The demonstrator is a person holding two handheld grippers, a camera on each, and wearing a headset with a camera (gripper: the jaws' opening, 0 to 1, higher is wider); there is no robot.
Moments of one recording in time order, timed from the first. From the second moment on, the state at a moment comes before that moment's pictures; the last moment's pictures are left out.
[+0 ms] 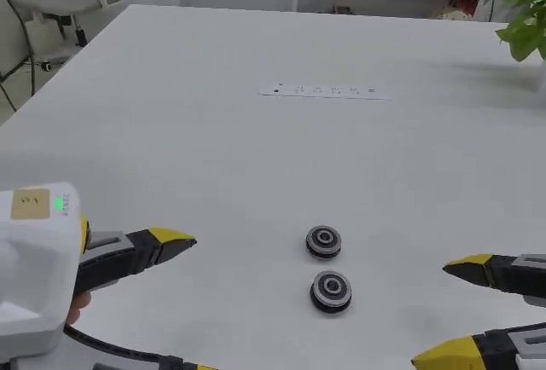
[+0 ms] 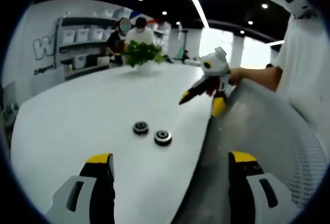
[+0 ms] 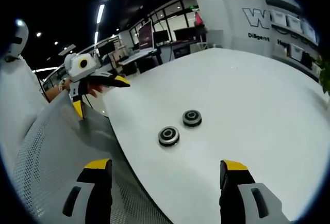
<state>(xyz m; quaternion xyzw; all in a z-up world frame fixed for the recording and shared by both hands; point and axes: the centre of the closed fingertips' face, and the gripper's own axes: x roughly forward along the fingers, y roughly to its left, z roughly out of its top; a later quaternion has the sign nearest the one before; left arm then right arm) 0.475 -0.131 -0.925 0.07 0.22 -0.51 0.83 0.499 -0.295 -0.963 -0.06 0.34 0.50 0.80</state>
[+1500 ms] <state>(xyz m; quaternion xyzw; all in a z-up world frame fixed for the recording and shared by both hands) 0.574 -0.209 -0.802 0.16 0.00 -0.55 0.82 0.565 -0.227 -0.879 -0.05 0.15 0.56 0.81</state>
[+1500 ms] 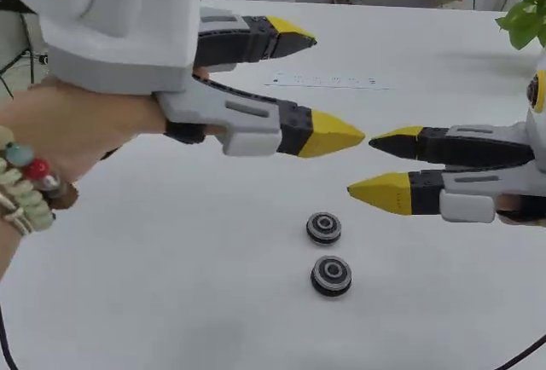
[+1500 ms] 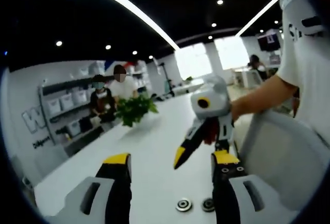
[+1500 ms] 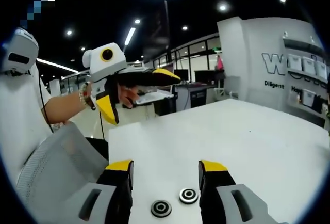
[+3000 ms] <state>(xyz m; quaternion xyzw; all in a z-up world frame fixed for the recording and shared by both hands) 0.540 -0.240 -0.993 0.16 0.20 -0.59 0.76 0.530 -0.239 -1.017 -0.16 0.33 0.56 0.74</state>
